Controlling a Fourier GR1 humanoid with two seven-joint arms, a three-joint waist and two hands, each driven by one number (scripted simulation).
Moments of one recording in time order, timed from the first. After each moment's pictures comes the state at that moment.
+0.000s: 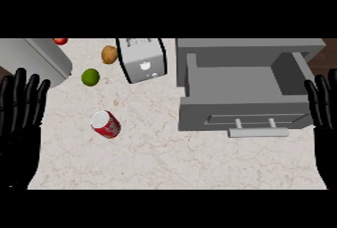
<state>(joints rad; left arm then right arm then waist) -0.01 0.07 0.02 -2.10 -0.01 -0.01 0.00 0.00 -0.10 -0.02 -2.10 0.00 -0.01 -0.02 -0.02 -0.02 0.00</state>
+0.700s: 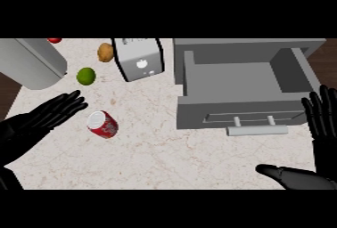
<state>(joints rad) -0.09 0.48 0.03 -1.80 0.53 -0.70 0.05 0.10 -0.08 -0.07 -2.06 -0.03 -0.04 0.12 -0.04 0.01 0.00</state>
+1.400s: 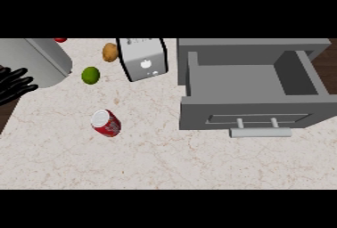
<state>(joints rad) -0.28 0.73 0.17 -1.32 0.80 -1.05 0.08 0.28 -0.13 -0.25 -2.11 -0.19 0.08 0.09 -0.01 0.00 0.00</state>
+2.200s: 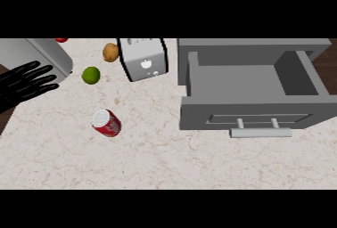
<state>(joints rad) -0.39 0.76 -0.01 -1.17 1.14 -0.99 0.35 0.42 -0.16 -0.43 -2.15 -0.36 0.25 0.06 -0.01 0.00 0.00</state>
